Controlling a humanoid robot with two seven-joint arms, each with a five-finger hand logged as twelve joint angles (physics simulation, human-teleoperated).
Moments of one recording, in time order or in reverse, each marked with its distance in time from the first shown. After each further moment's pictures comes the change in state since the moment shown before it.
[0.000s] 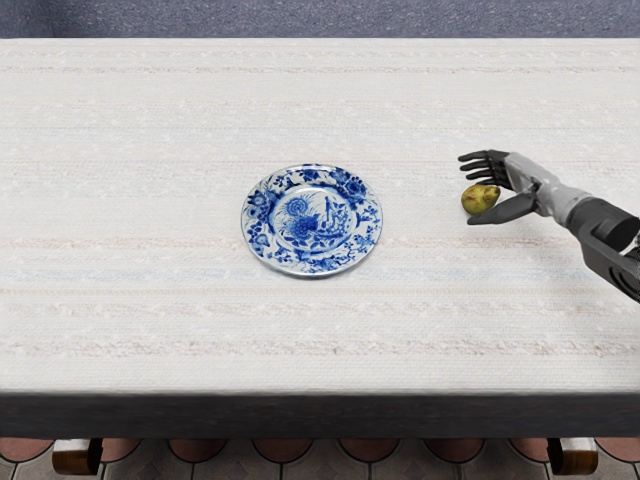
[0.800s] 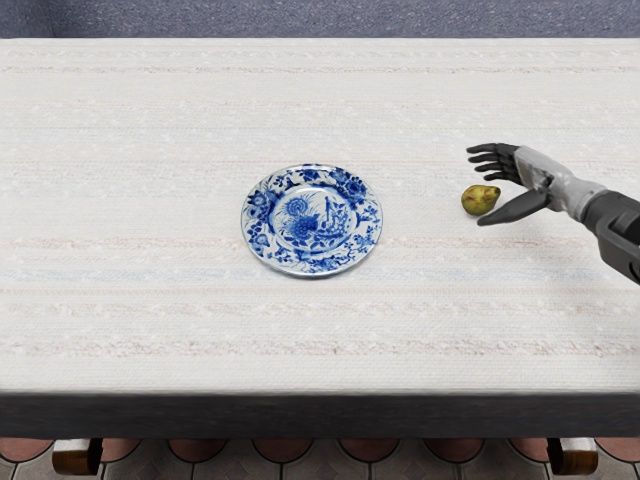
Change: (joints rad) left arm 0.000 0.000 0.000 0.000 0.000 0.000 0.000; right arm 0.015 -0.097 0.000 0.122 -0.001 0.000 -0.028
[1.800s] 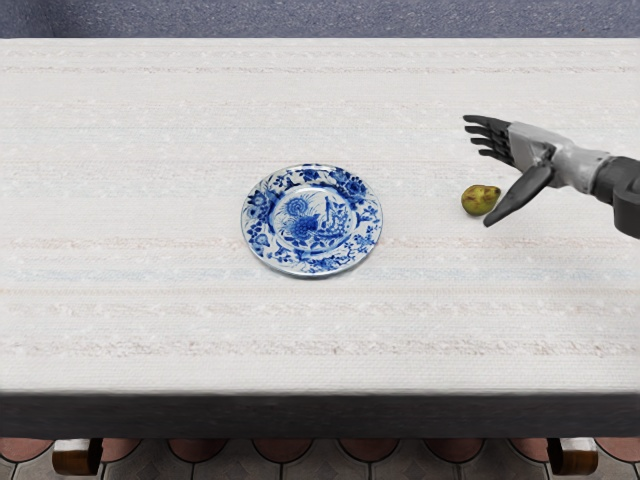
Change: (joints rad) left arm 0.000 0.000 0.000 0.000 0.000 0.000 0.000; right arm 0.097 -0.069 0.033 0.065 0.042 0.208 -0.107
